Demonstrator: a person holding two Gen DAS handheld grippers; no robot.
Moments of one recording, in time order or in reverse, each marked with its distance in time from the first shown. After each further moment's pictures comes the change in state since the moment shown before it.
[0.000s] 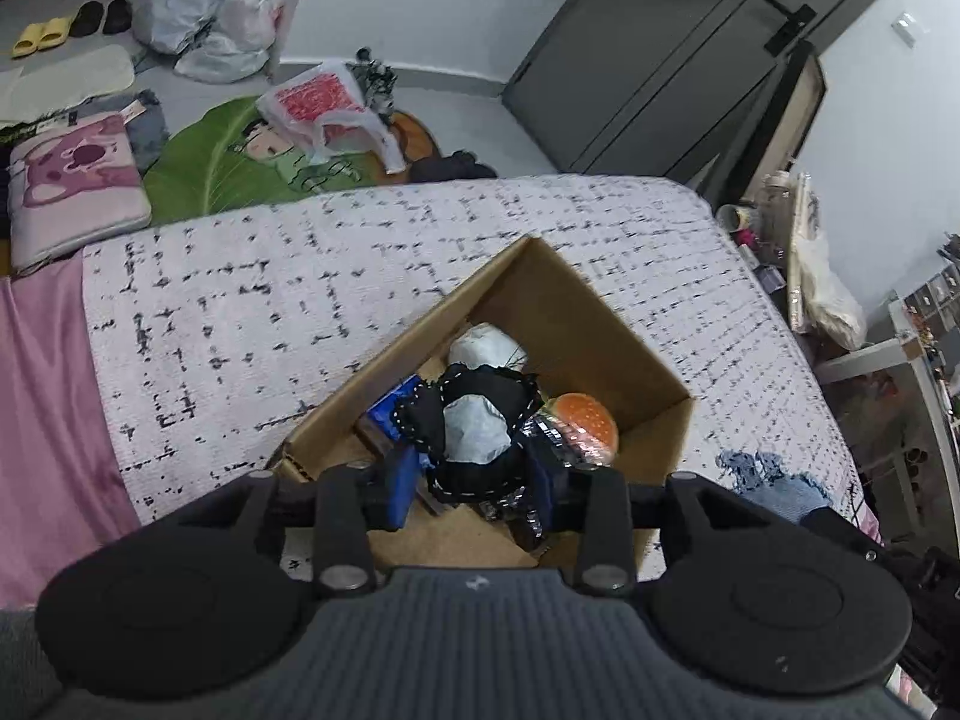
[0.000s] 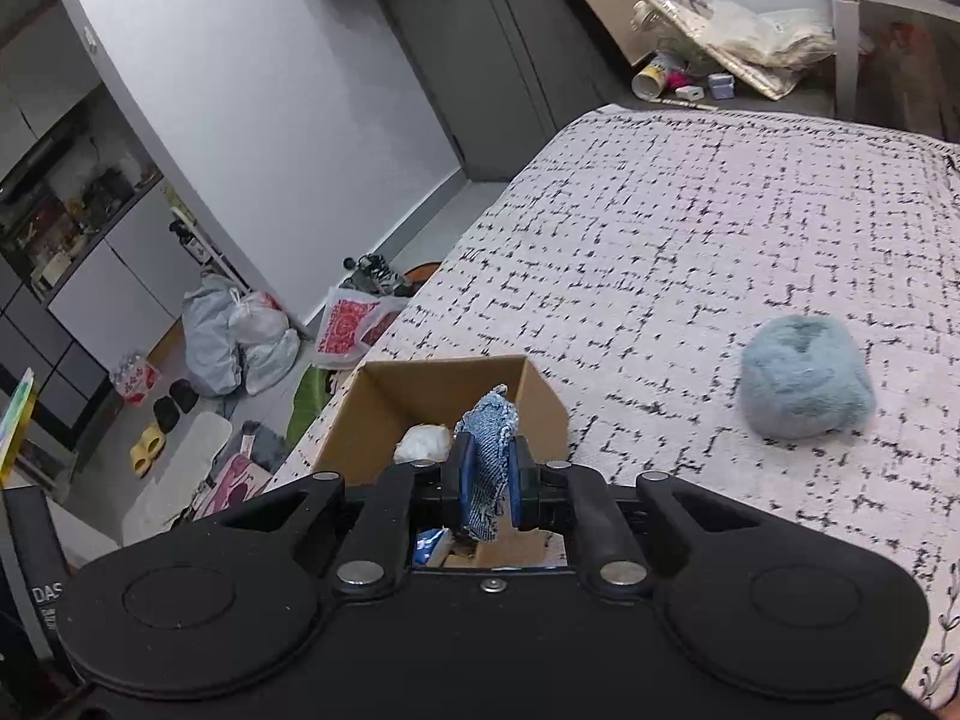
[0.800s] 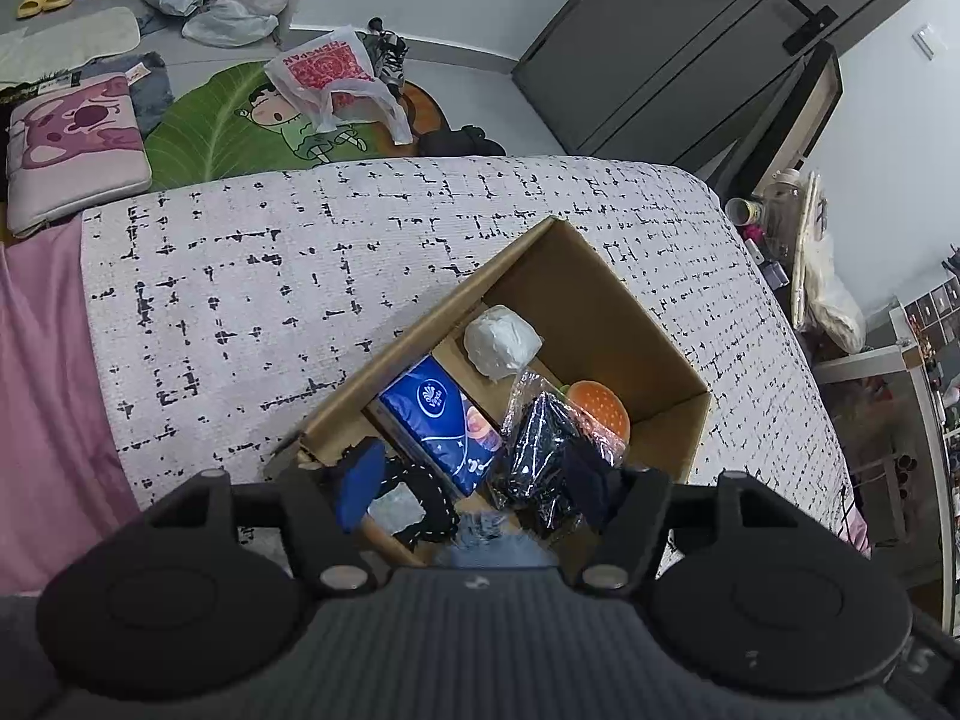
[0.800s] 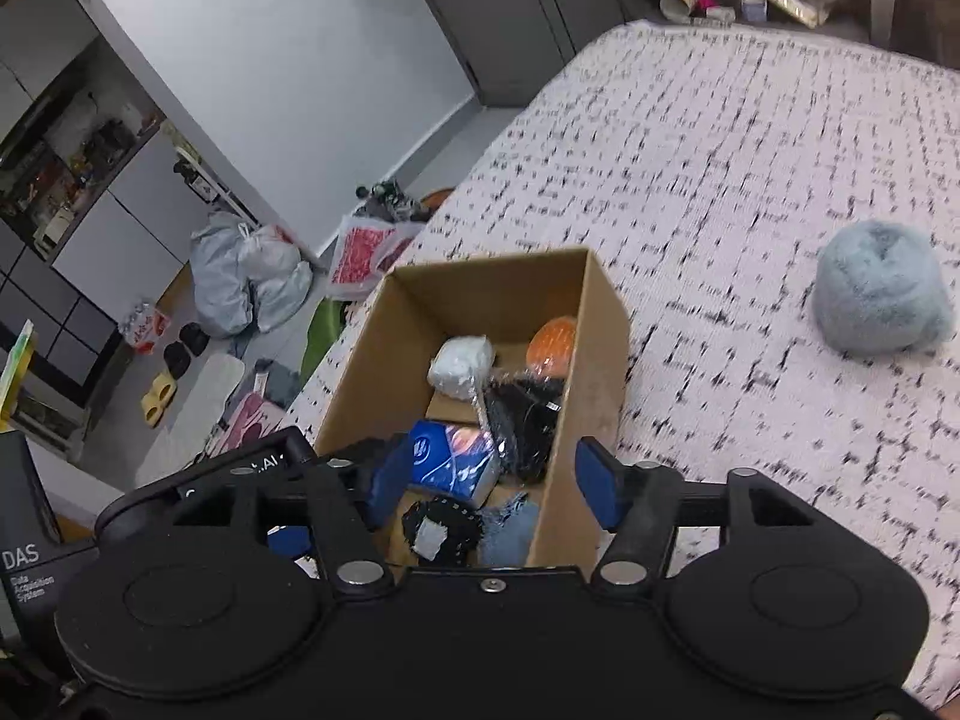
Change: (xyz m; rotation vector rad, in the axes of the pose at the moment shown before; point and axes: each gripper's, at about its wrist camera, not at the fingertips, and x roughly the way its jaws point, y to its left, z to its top) left arm 0.005 0.013 0.004 -0.040 0.045 -0.023; right arm 0.029 0.027 -0.025 0.001 0.135 0.017
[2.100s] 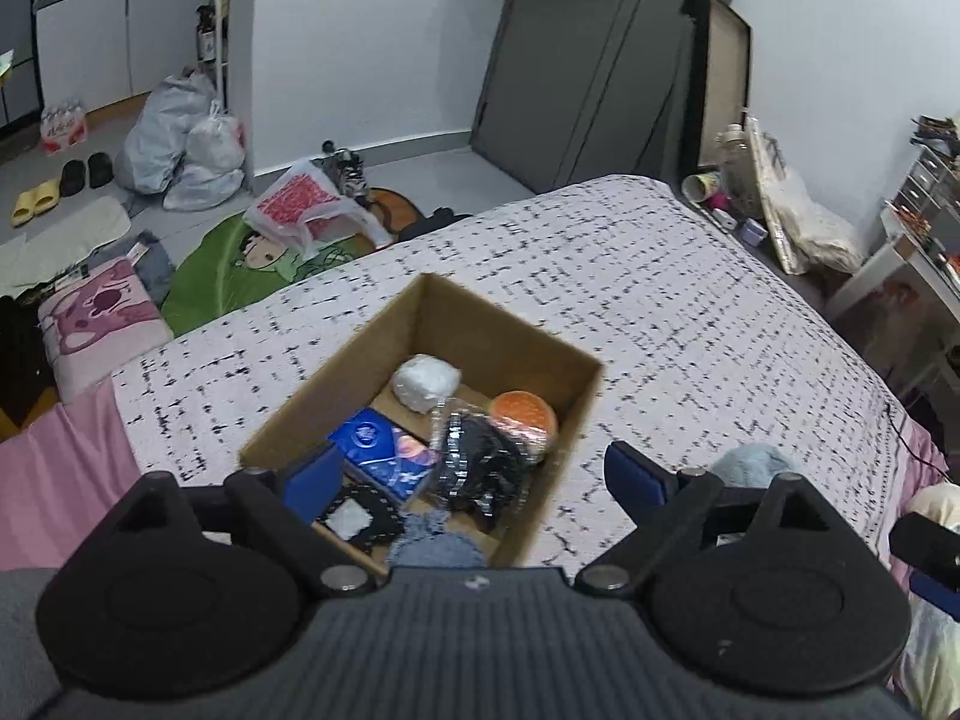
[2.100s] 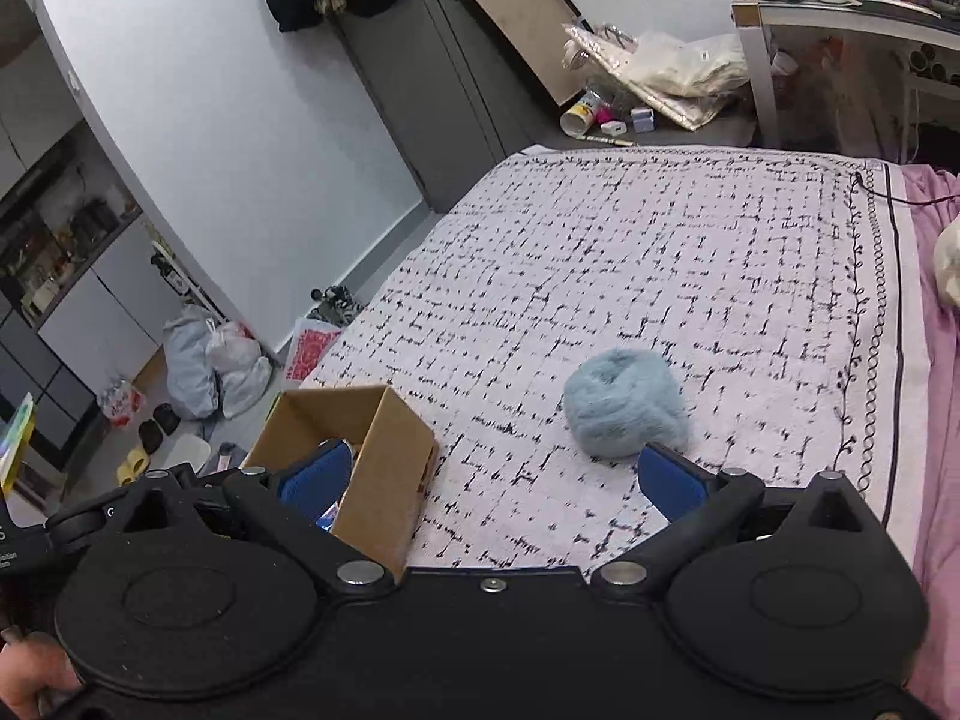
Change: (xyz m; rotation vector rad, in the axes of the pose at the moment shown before) left arm -0.052 -0.109 -0.048 0.319 -0.167 0.146; right arm -0.116 -0.129 0.018 0.018 -0.191 -0.041
